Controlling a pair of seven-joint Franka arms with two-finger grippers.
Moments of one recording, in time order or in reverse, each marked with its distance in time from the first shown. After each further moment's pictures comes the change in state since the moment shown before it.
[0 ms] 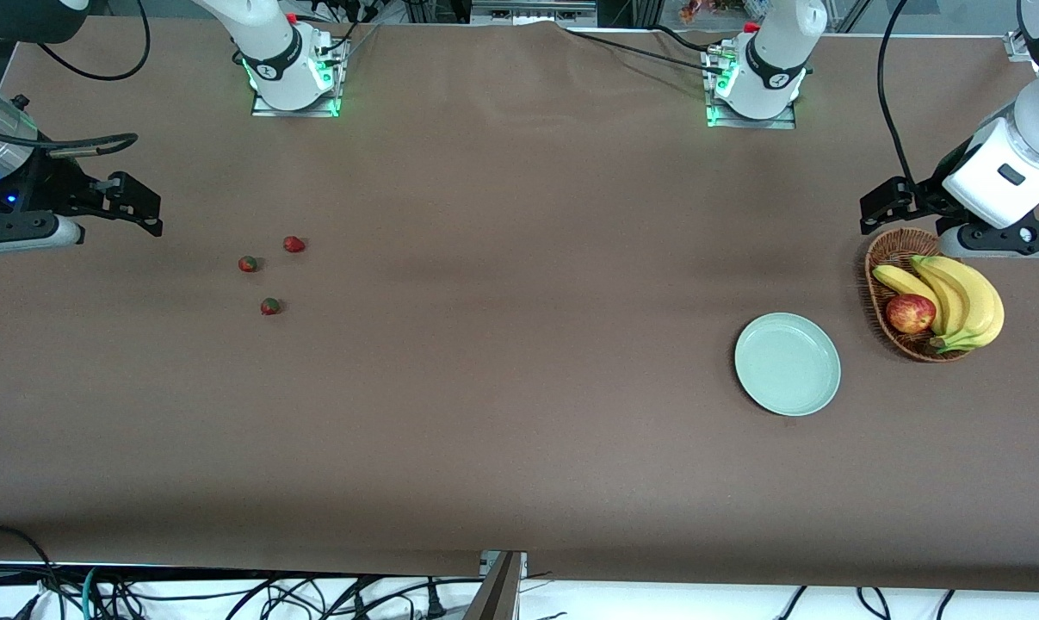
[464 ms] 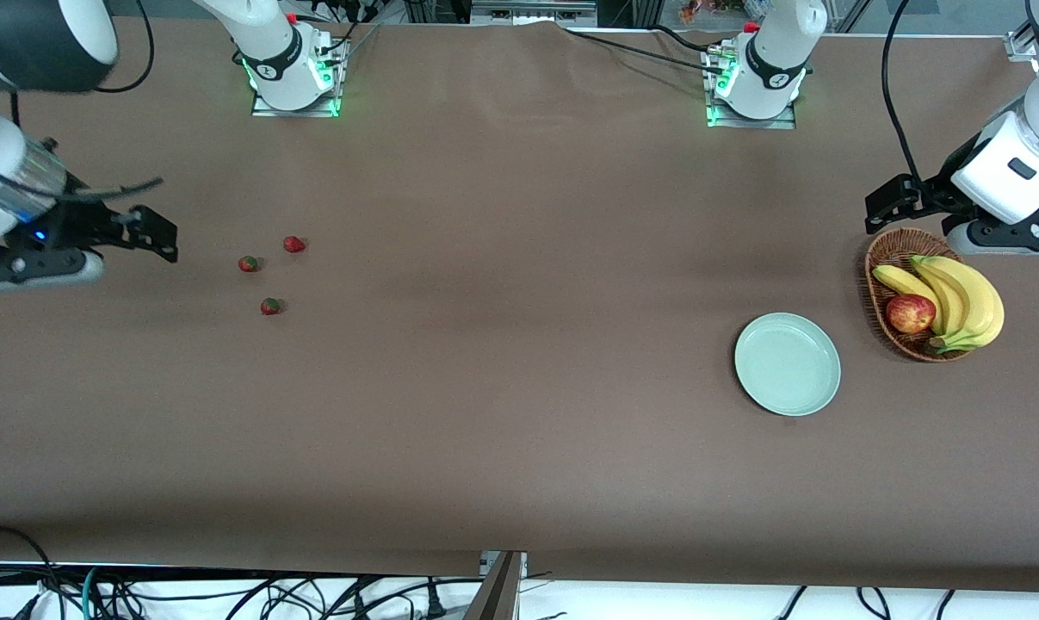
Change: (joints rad) left arm 0.001 -0.001 0.001 0.025 0.000 0.000 0.018; right arm 0.000 0.115 0.000 -0.001 0.000 0.085 0.000
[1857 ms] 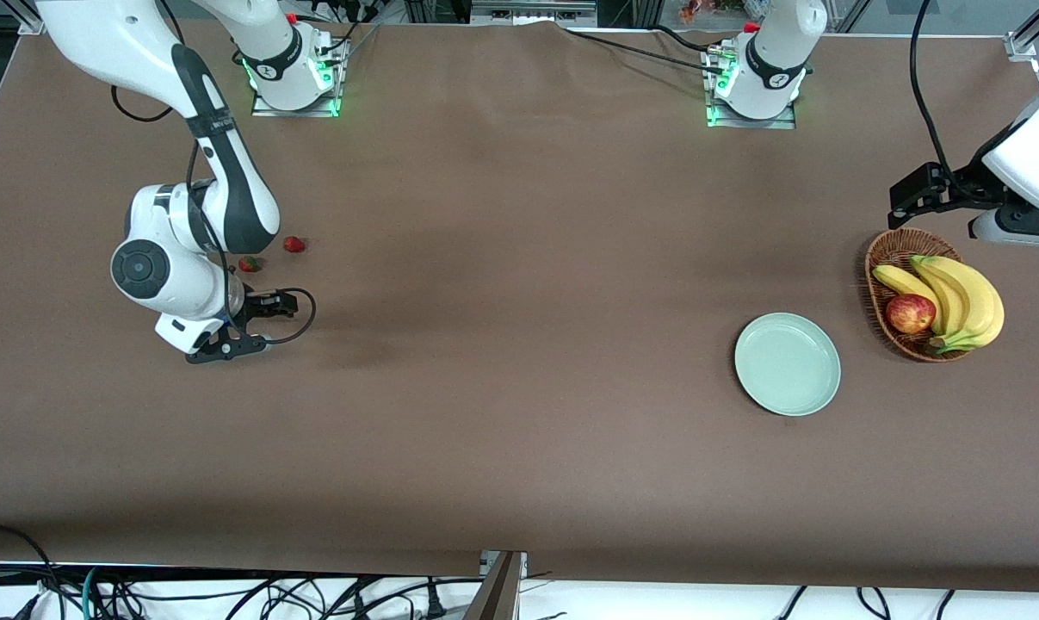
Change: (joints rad) left arm 0.015 0.001 0.013 0.034 0.000 -0.008 0.108; right arm 0.009 0.289 0.012 -0.363 0.050 0.522 -0.083
